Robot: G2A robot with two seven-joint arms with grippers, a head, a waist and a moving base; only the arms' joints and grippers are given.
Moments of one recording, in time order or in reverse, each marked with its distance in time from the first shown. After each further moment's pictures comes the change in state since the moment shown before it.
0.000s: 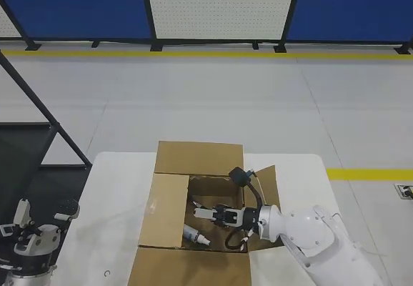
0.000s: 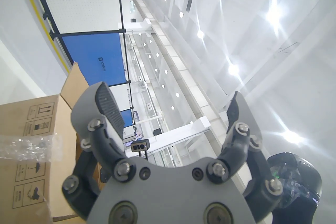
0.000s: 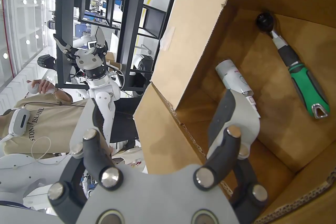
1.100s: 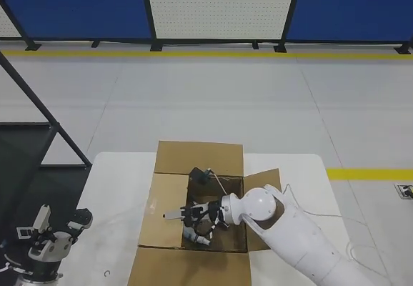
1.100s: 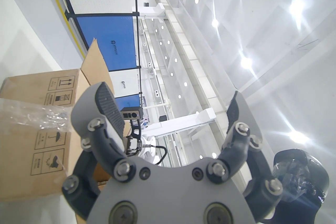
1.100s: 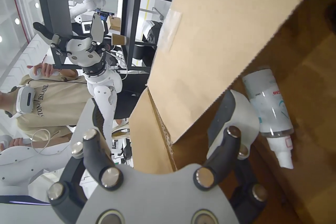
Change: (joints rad) left arm 0.033 0.003 0.011 0.015 0.030 0.048 -0.086; right arm 0.363 -0.230 -0.364 0.618 0.248 -0.322 0.070
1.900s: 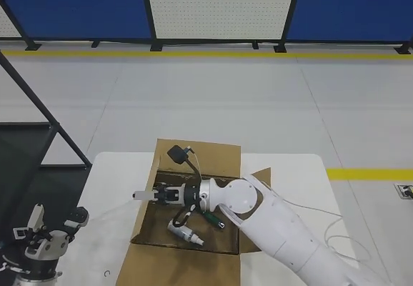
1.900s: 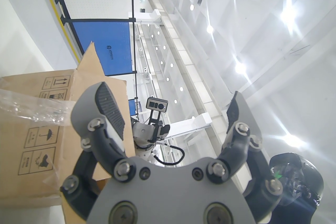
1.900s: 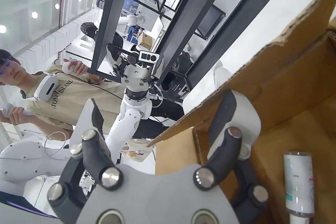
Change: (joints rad) left arm -0.012 -0.003 -0.005 0.022 -0.042 -0.015 0.021; right arm 0.100 -0.139 -0.035 0.087 0.025 -0.193 -0.184
